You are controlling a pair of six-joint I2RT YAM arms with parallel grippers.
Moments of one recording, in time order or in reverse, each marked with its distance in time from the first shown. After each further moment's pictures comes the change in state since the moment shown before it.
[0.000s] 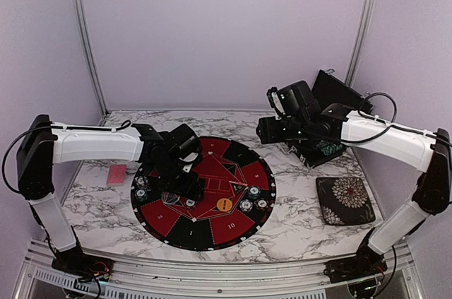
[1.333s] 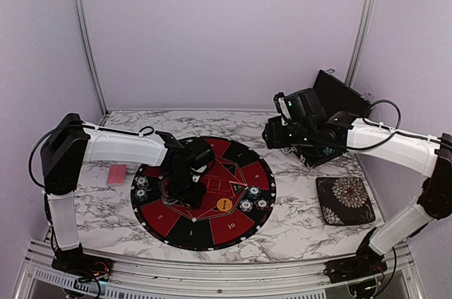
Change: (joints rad) left arm -0.035 0.188 0.094 -0.056 -0.094 0.034; right arm -0.026 -0.060 -0.110 0.063 0.002 -0.001
